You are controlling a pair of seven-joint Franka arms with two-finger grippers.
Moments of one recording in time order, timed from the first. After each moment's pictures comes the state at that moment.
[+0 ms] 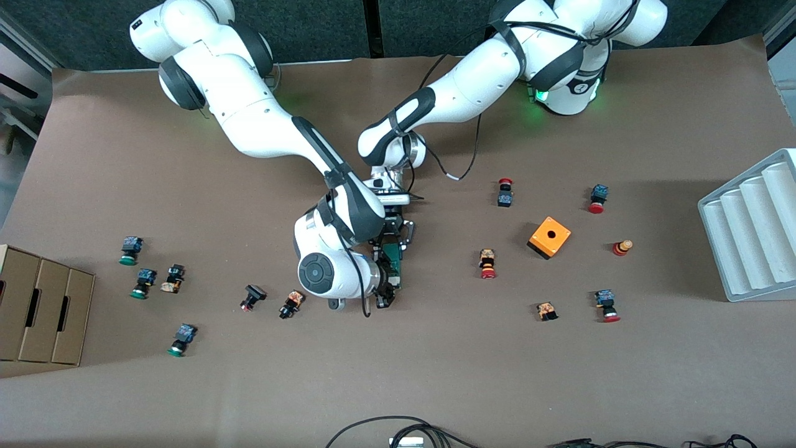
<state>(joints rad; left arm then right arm) -0.77 1.03 -0.37 -1.59 2.02 1.89 -2.47 0.61 0.97 -0.07 -1.10 0.50 2.06 1.86</state>
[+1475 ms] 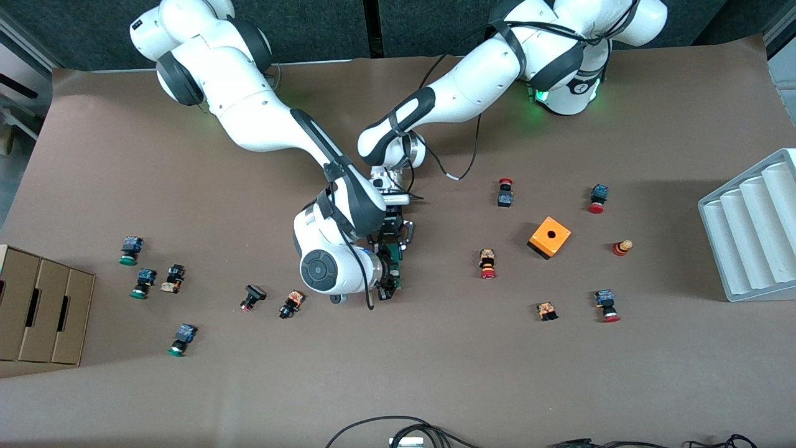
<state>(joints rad) -0.77 1.03 -0.37 -1.59 2.02 1.89 -2.47 0.62 0.95 -0.07 -1.11 0.50 1.99 1.86</state>
